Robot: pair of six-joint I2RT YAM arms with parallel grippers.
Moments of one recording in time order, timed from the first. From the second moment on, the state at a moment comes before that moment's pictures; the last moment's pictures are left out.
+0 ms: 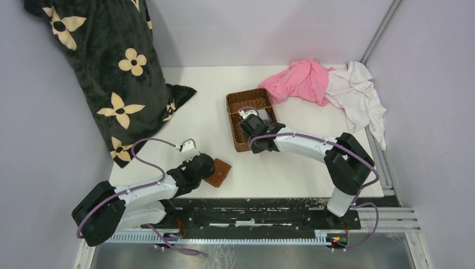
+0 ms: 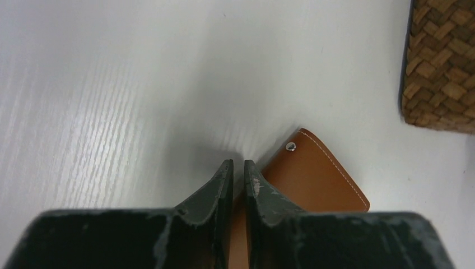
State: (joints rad) left arm -0.79 1.09 0.30 -0.10 -0.58 -1.03; right arm 0.85 1.73 1.16 -0.49 0.30 0.34
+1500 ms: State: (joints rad) left arm -1.36 1.17 0.42 -0.33 -0.83 -1.48; right arm 1.10 1.57 1.04 -0.45 0.34 0.42
